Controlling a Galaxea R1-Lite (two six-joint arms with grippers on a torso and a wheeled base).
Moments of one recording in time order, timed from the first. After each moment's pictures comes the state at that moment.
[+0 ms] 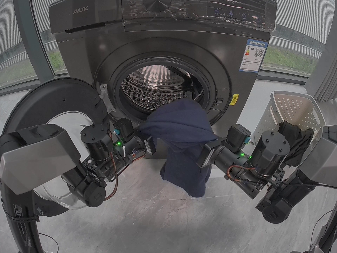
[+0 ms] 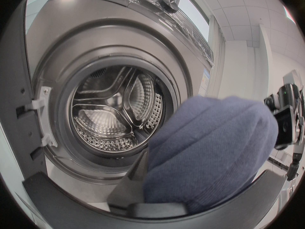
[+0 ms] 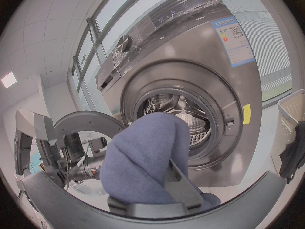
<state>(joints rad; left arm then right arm) -0.48 2.19 -0.81 -1.55 -0.14 -0.08 0.73 2.02 -0.65 -1.54 -0.12 0.20</state>
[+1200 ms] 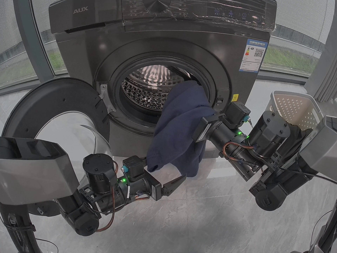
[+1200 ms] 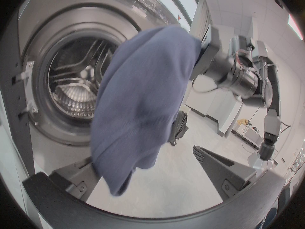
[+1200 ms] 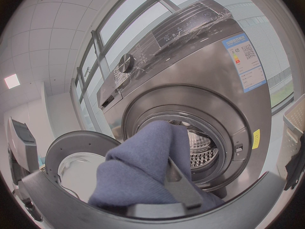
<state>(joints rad) -0.61 2.12 -0.49 -1.55 -0.24 -0.01 0.71 2.03 -0.83 -1.53 -0.12 0.18</state>
